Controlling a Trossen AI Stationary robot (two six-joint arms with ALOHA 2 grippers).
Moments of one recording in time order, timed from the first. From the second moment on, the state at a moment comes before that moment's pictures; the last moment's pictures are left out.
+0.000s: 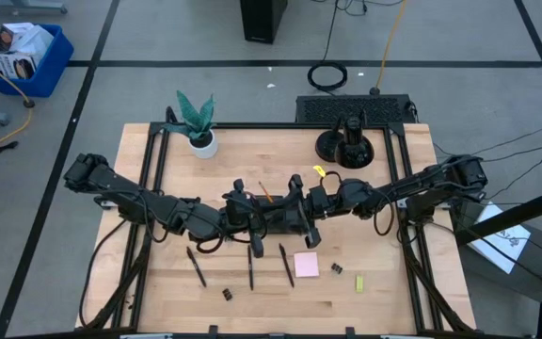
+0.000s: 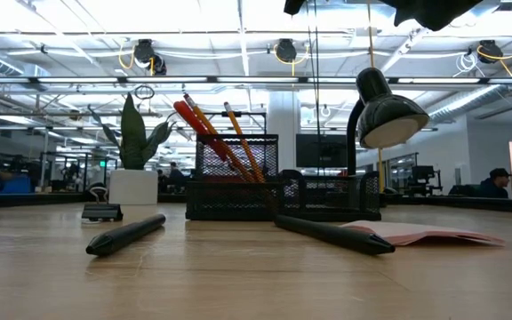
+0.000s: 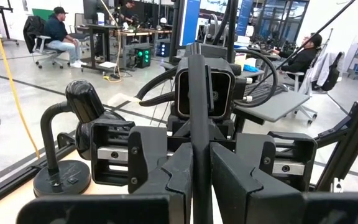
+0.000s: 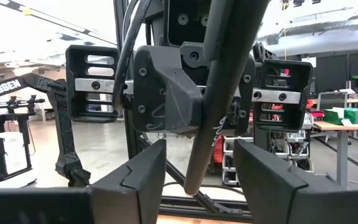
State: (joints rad) left arm -0.40 1.51 1.24 0.21 -0.68 -0.19; right arm 0.14 1.54 0.82 1.00 -0.10 0.12
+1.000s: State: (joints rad) left arm -0.41 1.51 1.24 0.20 -0.67 -0.19; right arm 0.14 1.54 0.82 0.99 -0.10 0.11
